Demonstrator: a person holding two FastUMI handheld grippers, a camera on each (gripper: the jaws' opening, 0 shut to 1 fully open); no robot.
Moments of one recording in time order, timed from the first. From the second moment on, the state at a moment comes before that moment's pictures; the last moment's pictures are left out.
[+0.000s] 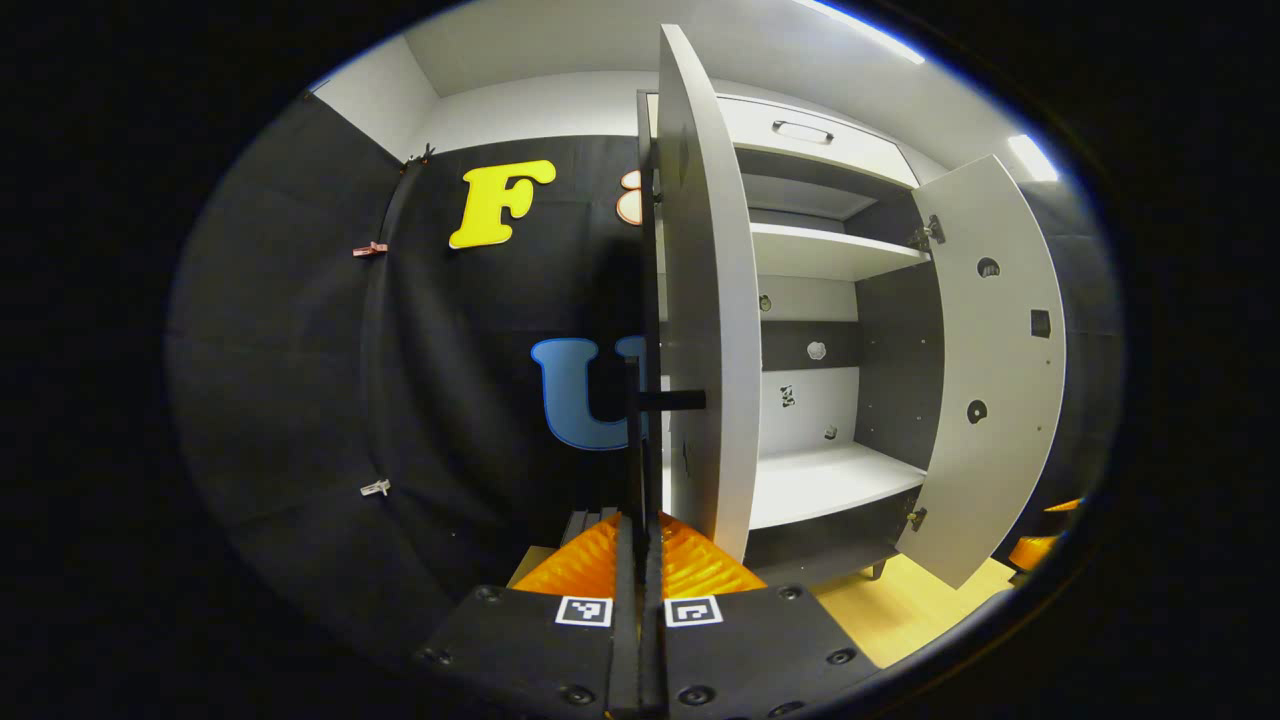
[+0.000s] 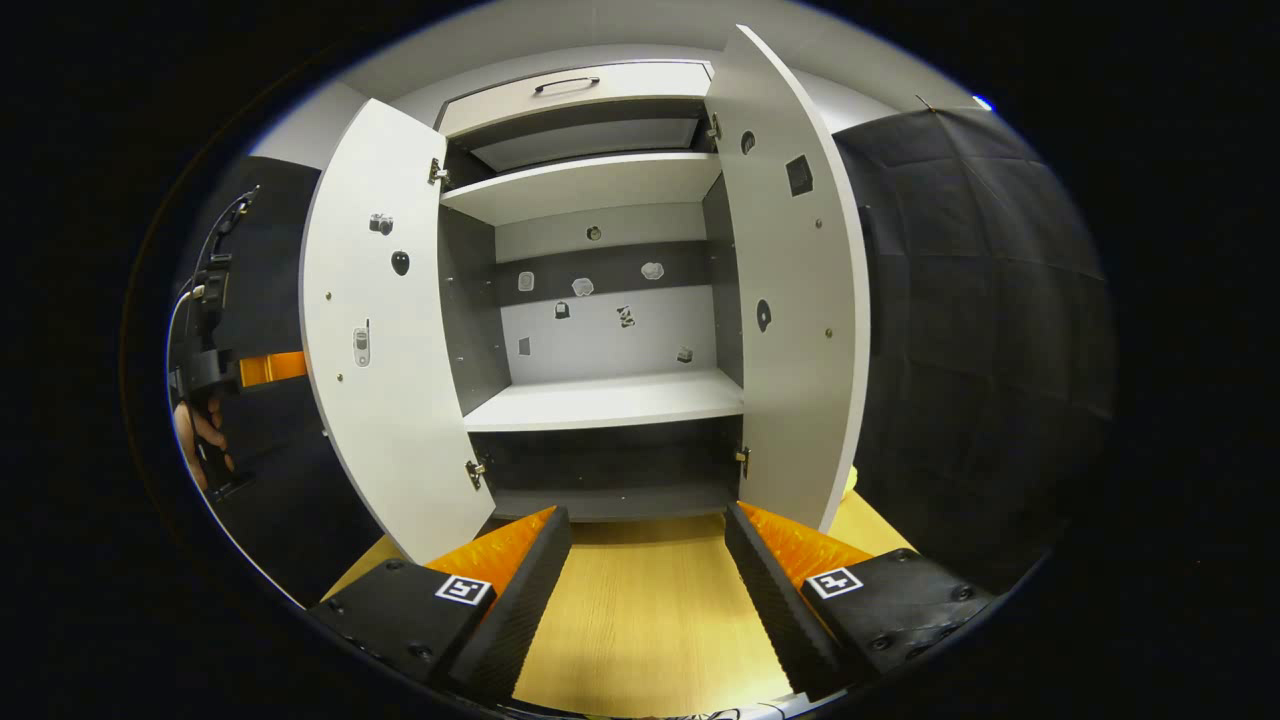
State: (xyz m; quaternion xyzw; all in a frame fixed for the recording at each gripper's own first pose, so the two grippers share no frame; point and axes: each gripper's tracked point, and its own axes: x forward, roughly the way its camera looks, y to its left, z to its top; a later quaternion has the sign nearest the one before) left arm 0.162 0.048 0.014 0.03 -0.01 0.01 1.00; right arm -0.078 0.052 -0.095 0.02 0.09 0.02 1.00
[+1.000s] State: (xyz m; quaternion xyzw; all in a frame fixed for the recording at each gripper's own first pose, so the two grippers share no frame) left arm 0.023 -0.096 -0.003 0.05 -0.03 0.04 1.00; right arm -0.122 -0.006 -0.013 0.05 0.03 0.09 0.99
